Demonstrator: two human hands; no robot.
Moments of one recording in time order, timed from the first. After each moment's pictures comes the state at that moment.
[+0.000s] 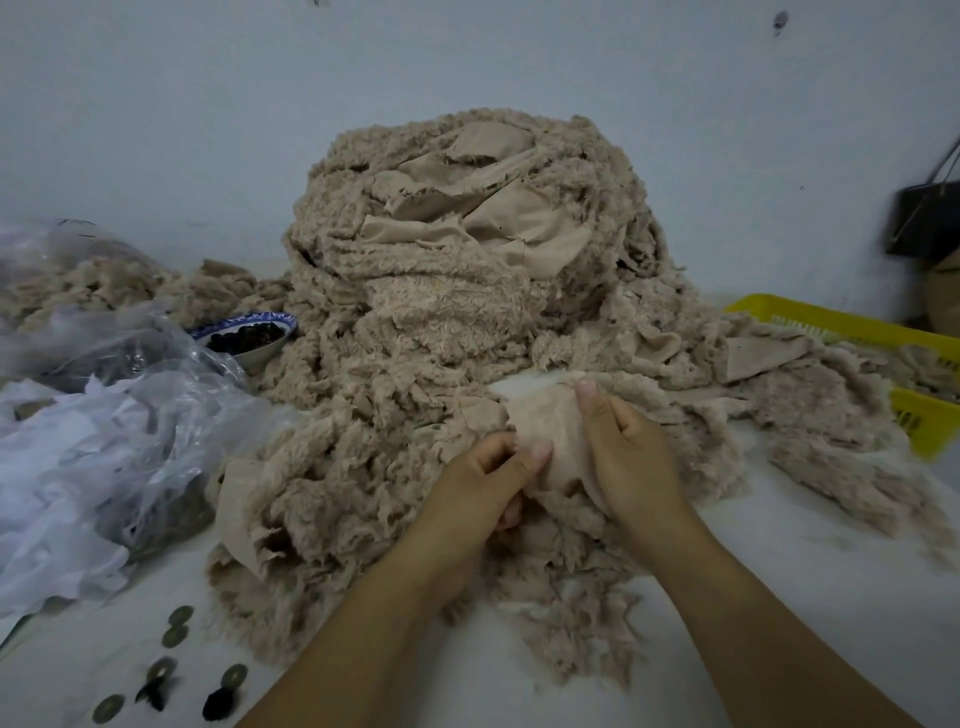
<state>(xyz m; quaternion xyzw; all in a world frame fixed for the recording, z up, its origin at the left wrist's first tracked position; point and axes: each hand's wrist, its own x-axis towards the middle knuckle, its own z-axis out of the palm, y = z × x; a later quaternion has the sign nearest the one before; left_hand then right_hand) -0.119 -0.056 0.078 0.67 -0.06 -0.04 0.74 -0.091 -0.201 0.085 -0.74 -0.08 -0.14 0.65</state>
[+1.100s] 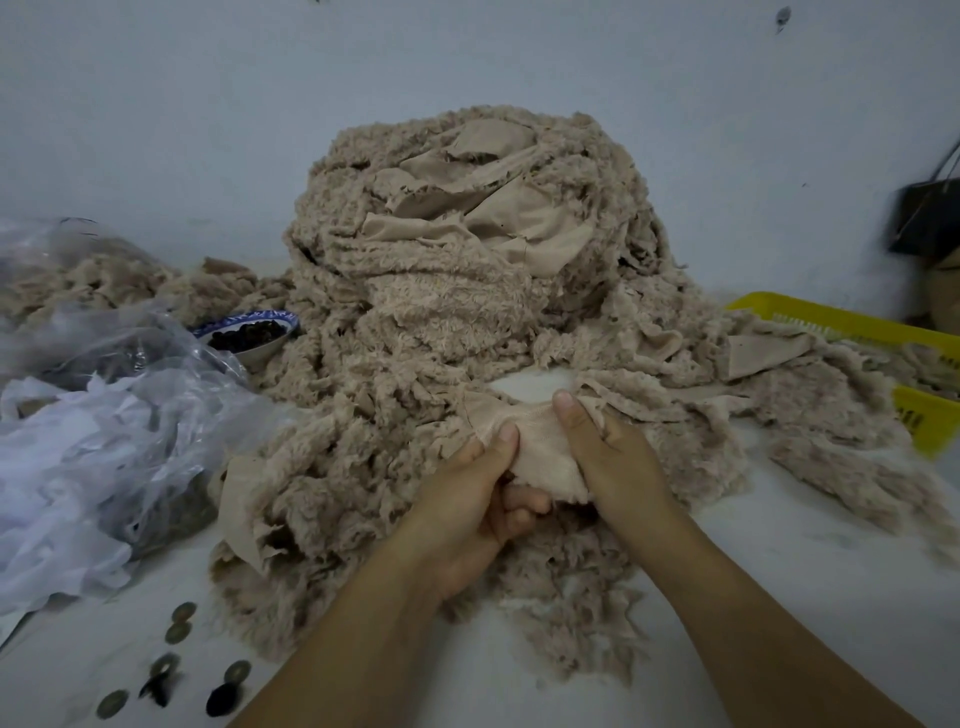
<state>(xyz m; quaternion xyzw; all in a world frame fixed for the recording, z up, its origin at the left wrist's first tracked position) -0.114 -0.055 0.079 0.50 -0.01 -0.12 0.86 -0.088 -0.201 0.074 -0.76 -0.11 -0.09 0.64</state>
